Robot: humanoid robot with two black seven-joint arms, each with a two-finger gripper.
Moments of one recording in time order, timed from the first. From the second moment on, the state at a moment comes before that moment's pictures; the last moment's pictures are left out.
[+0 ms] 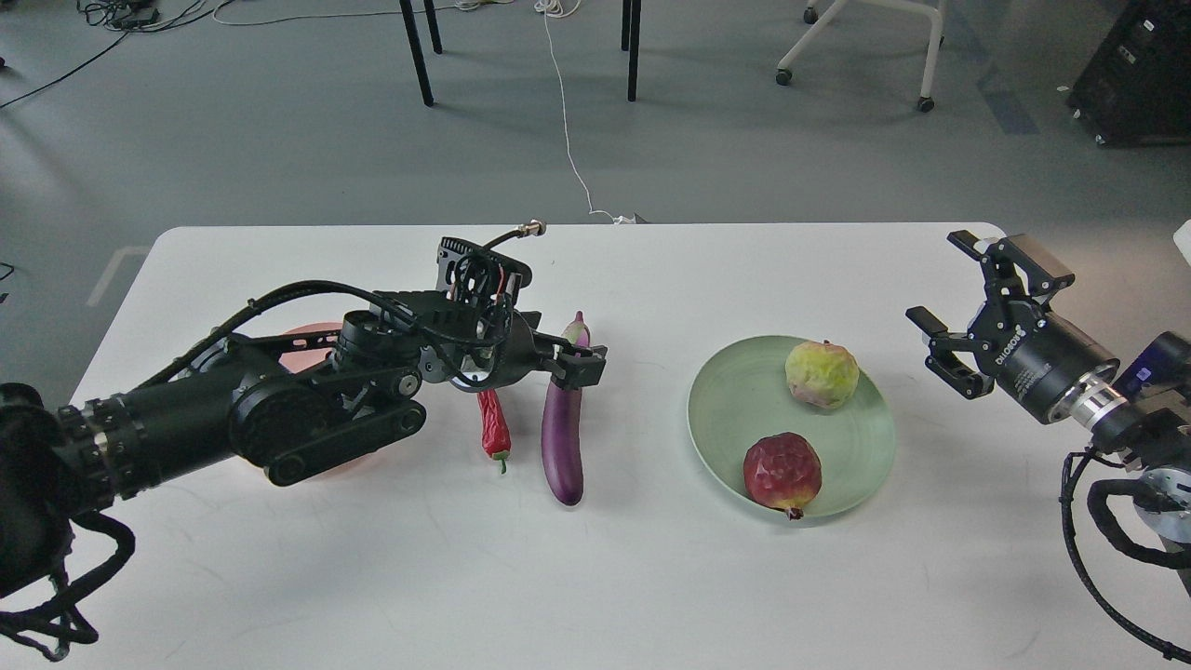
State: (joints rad) left arm -0.98 0.24 -0.17 -1.09 1.60 -0.29 0.13; right arm 0.53 -0.85 0.40 1.24 -0.14 0.25 0.49
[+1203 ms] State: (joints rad) left arm -0.91 0.12 -0.18 -1.00 1.59 -0.29 0.22; right arm 0.53 -0.84 0.41 1.24 -0.14 0.25 0.49
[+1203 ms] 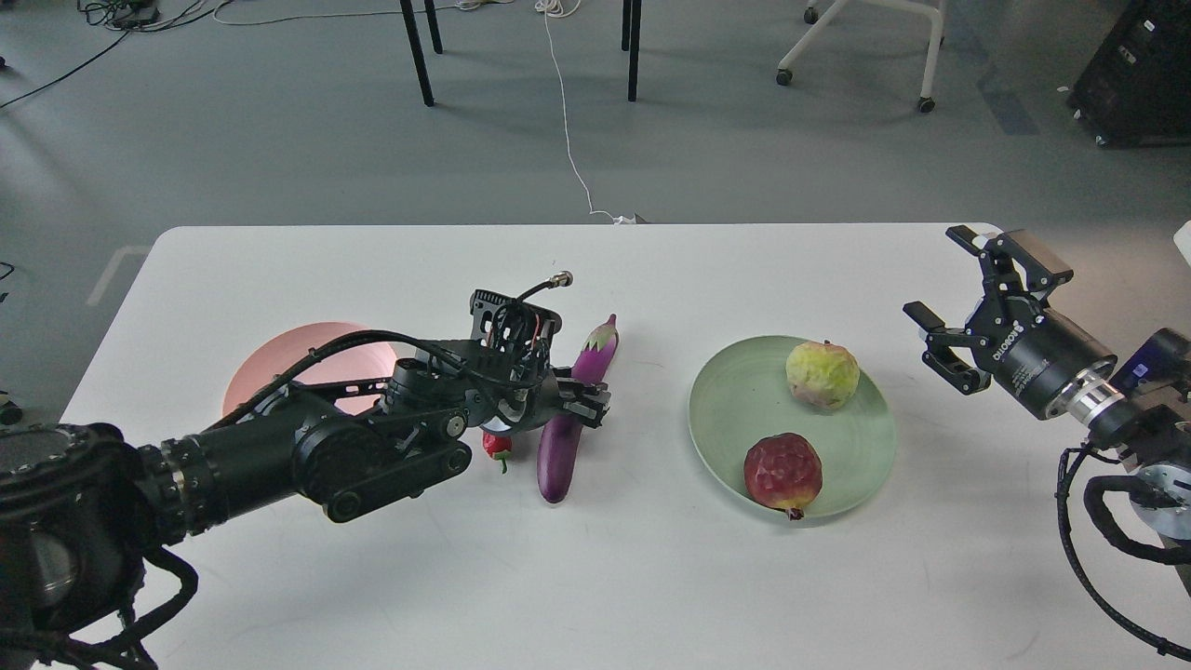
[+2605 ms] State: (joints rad) left arm -0.88 0.82 -0.24 -1.14 1.45 -0.39 -0.11; right arm 0.54 -0.83 0.41 1.24 -0.14 0.25 0.49
